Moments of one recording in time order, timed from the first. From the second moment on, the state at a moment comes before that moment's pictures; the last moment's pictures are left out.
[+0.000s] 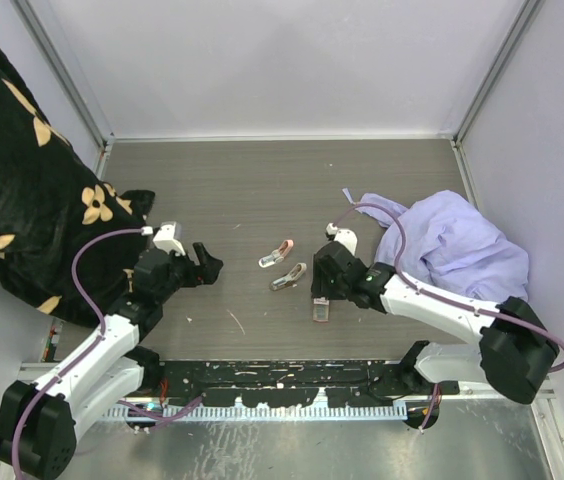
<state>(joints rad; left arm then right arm) -0.35 0.82 0.31 0.09 0.06 -0.45 0.79 1.23 0.68 -0.38 0.24 0.71</state>
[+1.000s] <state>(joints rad) -0.35 0.81 0.27 0.12 0.02 -0.43 1.01 1.39 0.74 -0.63 0.33 1.08</state>
